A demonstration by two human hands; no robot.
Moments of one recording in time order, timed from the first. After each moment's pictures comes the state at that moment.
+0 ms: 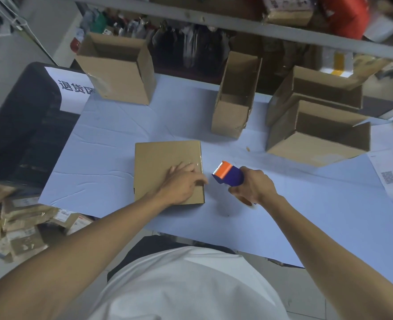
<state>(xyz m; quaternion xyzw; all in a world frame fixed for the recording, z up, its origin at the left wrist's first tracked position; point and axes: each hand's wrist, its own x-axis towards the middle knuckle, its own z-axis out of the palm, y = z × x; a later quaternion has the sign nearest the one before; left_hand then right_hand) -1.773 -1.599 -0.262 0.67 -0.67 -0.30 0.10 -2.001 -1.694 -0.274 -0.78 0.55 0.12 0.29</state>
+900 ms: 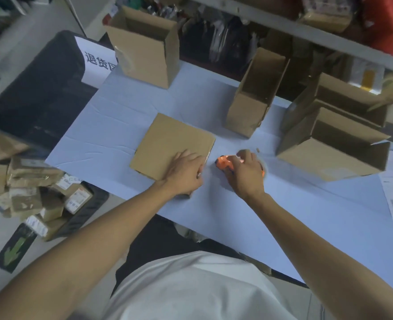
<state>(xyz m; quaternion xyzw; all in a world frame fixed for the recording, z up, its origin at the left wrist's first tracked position) -1.788 -1.584 -0.279 0.74 -0.64 -0.18 0.15 -1.971 -1.683 -0.283 -0.90 0.43 -0.03 0.11</state>
